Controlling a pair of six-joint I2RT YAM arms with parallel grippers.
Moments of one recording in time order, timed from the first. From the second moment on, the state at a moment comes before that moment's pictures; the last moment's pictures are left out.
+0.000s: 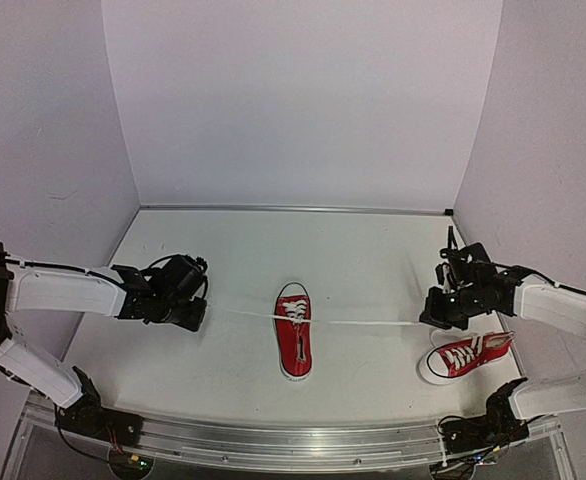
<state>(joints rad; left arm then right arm) -0.81 1.41 0.73 -0.35 -0.41 -0.38 0.39 1.15 0.67 -0.54 -0.09 0.59</state>
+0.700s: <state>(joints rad) -0.76 1.53 0.77 -0.41 -0.27 -0.40 0.35 1.34 0.58 -0.38 -0.14 0.64</state>
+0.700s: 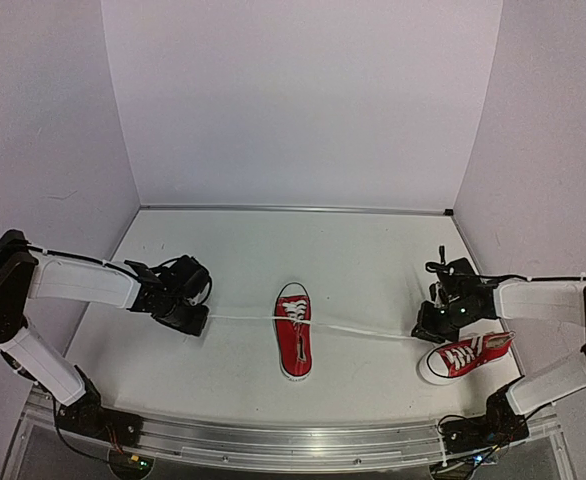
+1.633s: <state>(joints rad) -0.75 1.00 0.69 -0.04 -0.08 -0.16 0.35 1.07 0.86 -0.35 -0.26 0.46</state>
